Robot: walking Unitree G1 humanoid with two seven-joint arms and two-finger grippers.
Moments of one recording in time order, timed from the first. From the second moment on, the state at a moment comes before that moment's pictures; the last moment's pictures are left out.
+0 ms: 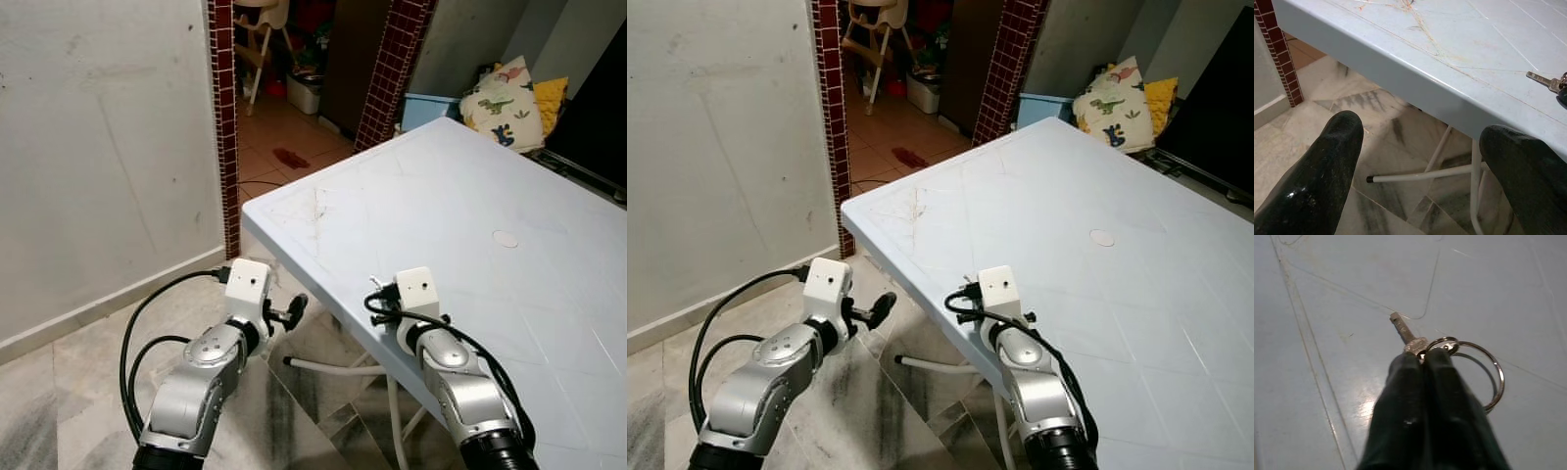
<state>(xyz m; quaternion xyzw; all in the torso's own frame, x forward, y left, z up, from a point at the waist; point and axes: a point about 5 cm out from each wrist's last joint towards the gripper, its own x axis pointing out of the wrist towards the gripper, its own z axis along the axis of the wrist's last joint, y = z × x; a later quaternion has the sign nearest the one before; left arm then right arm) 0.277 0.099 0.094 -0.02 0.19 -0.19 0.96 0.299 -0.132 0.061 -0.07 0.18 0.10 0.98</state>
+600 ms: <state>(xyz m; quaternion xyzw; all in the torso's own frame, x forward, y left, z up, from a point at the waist) 0.277 0.099 0.094 -0.02 0.19 -0.19 0.96 0.306 -0.120 0.085 -0.04 0.11 0.13 0.98</state>
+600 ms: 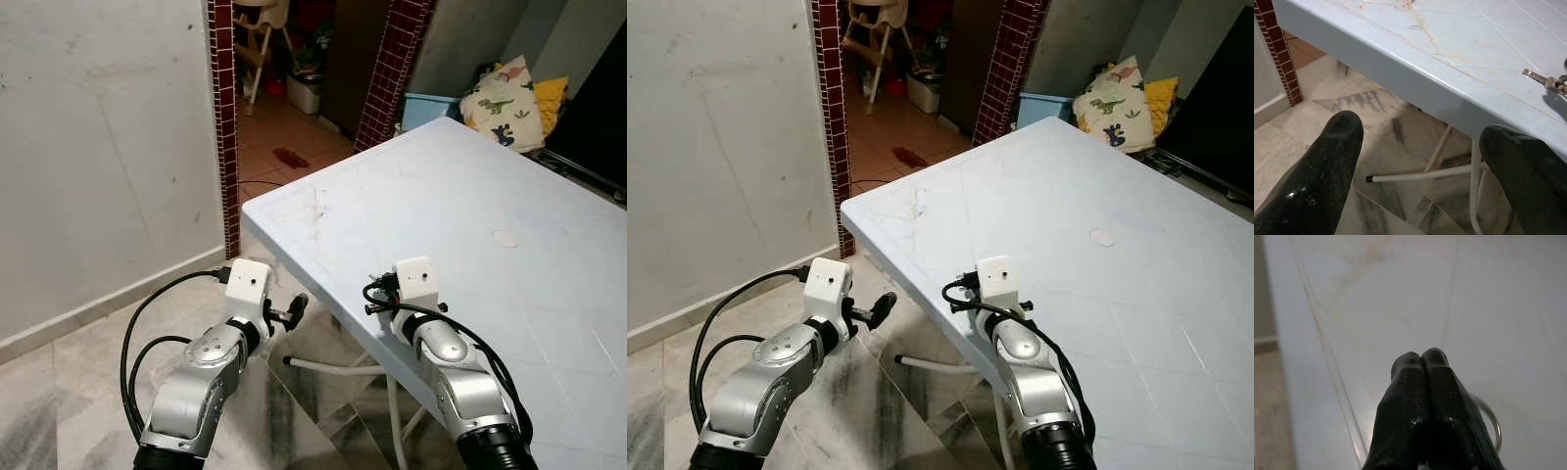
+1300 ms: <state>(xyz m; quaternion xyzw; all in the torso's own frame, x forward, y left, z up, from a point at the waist) 0.279 0.097 0.098 -0.02 0.18 -0.19 0.96 0.305 -0.121 0.109 -0.07 0.05 0.13 0.99</state>
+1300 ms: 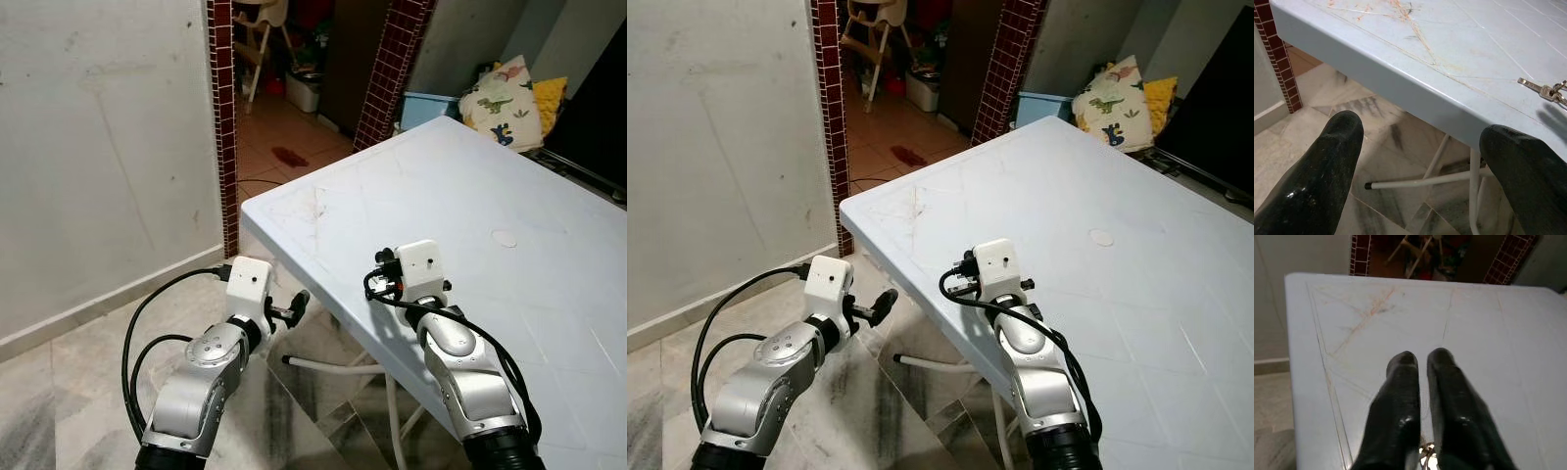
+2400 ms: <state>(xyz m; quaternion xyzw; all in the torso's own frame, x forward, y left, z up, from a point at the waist) 0.289 0.088 0.107 -0.02 0.16 -0.21 0.96 0.301 -0.123 0.106 -0.06 0.05 0.11 0.99</state>
